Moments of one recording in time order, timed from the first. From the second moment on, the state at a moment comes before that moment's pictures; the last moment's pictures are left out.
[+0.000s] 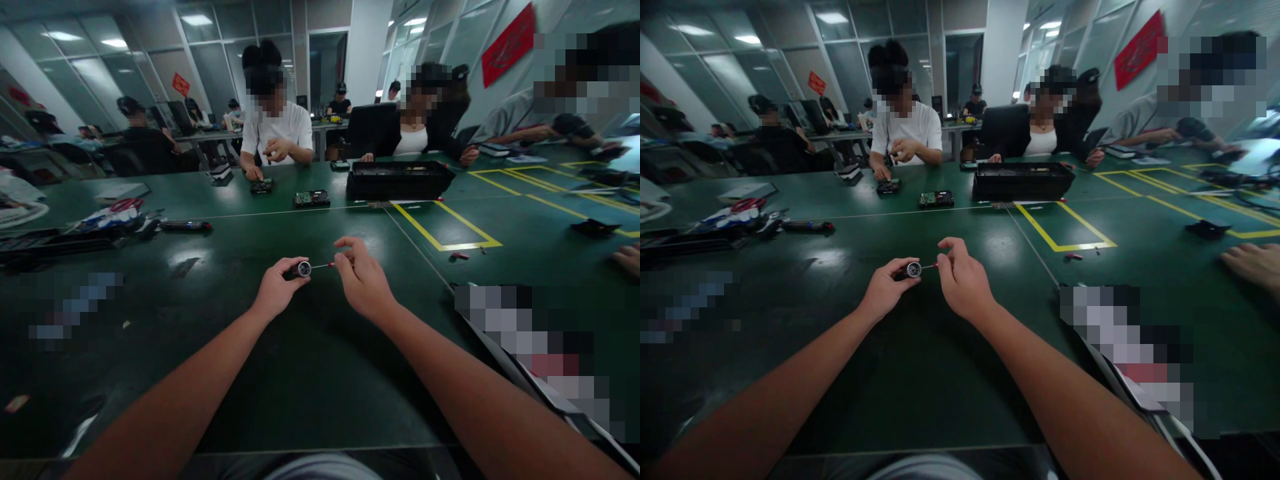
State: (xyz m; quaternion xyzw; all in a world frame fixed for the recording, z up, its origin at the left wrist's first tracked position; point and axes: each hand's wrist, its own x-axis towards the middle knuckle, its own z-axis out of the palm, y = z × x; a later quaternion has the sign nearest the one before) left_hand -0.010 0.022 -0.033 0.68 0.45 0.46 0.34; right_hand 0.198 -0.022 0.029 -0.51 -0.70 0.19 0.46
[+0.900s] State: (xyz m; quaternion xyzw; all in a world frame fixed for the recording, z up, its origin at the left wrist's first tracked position) left_hand -0.003 0.010 -0.015 0.72 0.45 0.44 0.30; right_hand 0.191 -0.016 0.013 -0.51 -0.58 0.24 0.60
